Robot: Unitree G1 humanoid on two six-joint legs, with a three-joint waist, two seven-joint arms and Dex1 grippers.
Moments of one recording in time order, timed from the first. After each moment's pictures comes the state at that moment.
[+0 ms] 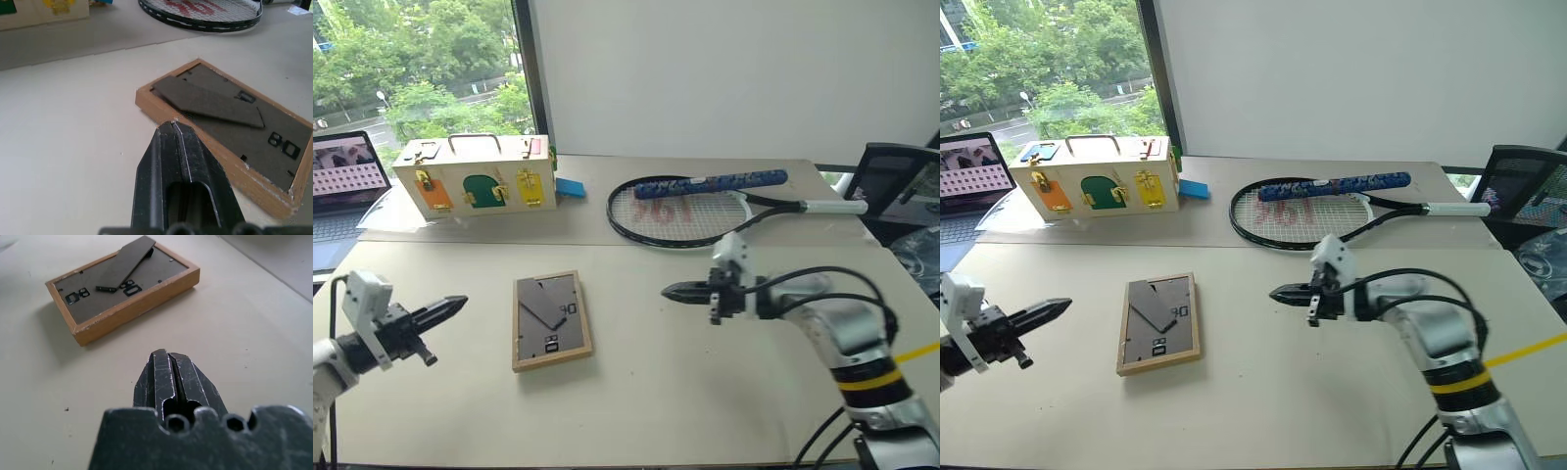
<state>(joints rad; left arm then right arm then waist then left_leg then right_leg) 0.08 0.76 0.49 -0.09 -0.62 0.45 -0.96 -0.58 -0.56 0.23 -0.03 0.39 0.57 0.97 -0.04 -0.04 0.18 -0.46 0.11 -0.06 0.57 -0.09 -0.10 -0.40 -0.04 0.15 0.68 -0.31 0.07</state>
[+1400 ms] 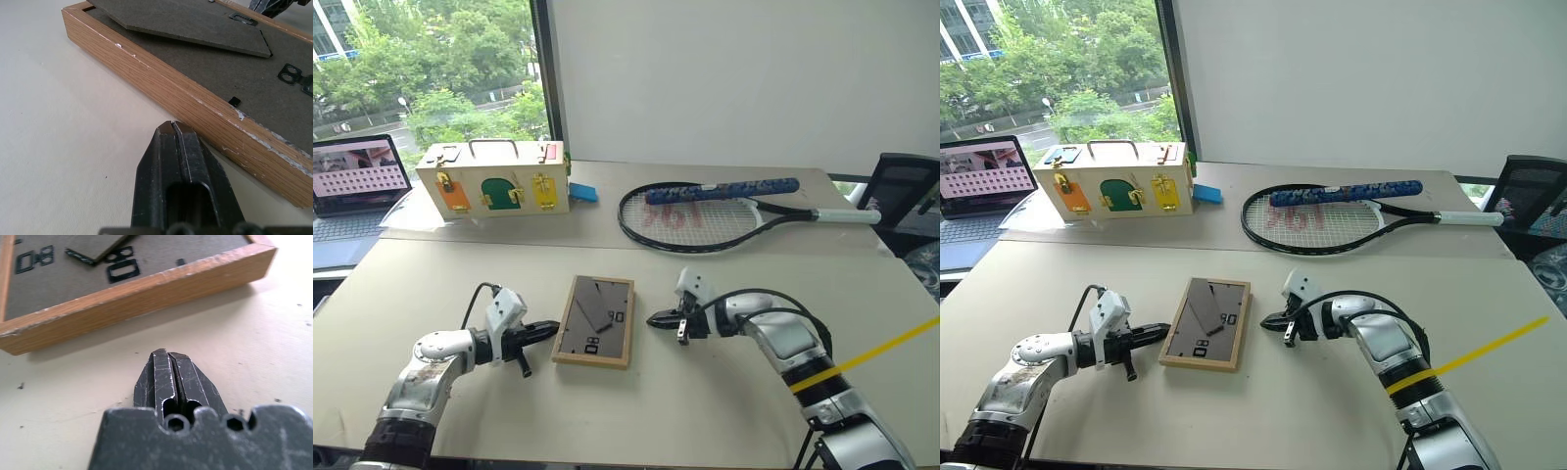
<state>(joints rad) -0.20 0.64 0.05 0.10 -0.33 0.26 -1.03 -0.61 -0.48 0.31 0.20 0.21 0.48 1.03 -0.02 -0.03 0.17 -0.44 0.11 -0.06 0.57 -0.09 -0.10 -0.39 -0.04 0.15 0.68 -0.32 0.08</state>
